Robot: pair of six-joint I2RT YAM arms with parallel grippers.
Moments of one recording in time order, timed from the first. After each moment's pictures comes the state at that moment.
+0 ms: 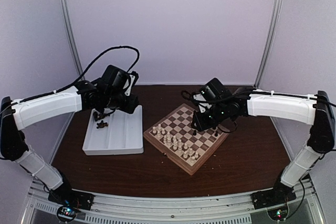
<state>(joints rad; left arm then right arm) -0.77 1.52 1.26 -0.46 -0.28 -0.21 0.80 1.58 1.22 -0.57 0.01 0.35</state>
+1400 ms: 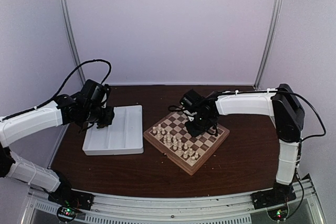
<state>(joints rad) -0.63 1.24 0.95 -0.55 -0.36 -0.34 0.81 1.97 1.46 -0.71 0.20 0.28</state>
